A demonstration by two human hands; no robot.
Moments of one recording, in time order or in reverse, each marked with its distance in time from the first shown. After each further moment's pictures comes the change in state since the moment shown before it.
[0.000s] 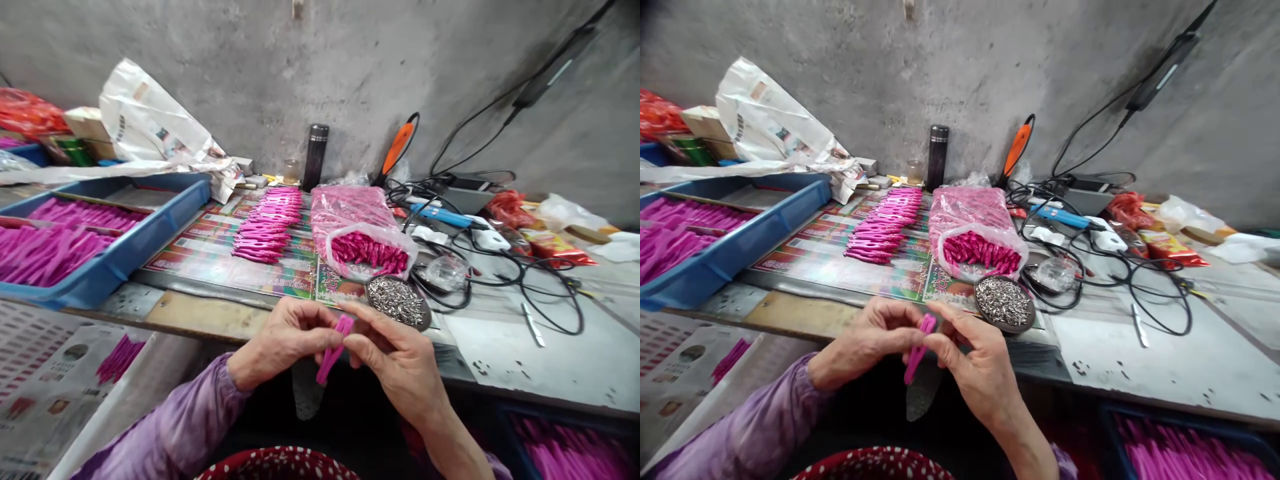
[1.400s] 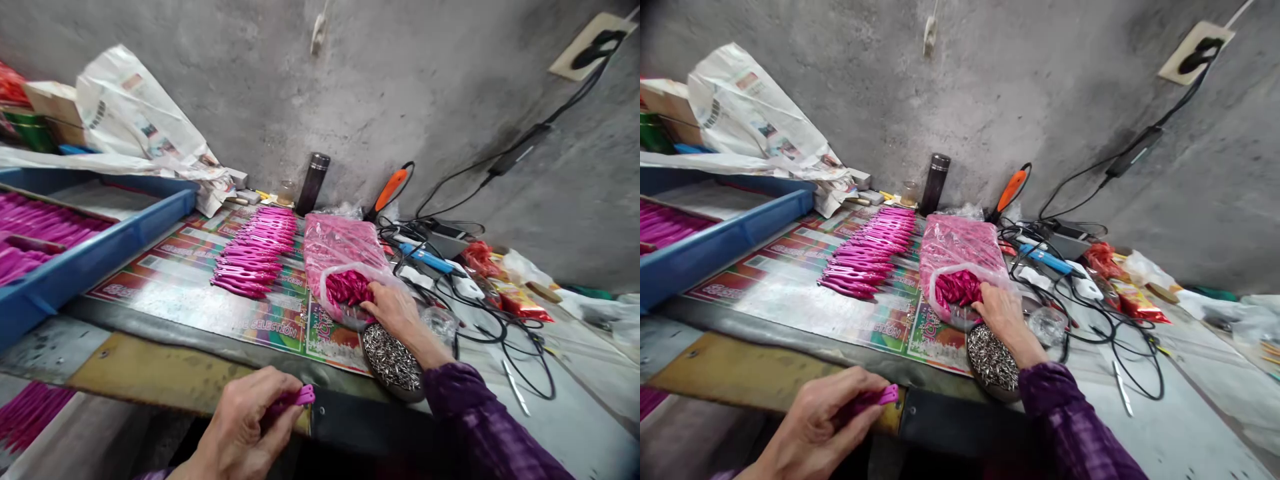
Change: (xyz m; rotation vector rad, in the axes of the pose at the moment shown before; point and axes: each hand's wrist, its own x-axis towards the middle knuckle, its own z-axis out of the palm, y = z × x) left_hand -0.013 -0.035 -0.028 0.896 0.333 0.583; right_hand 0.152 0.073 -0.088 -1.451 -0.176 0.229
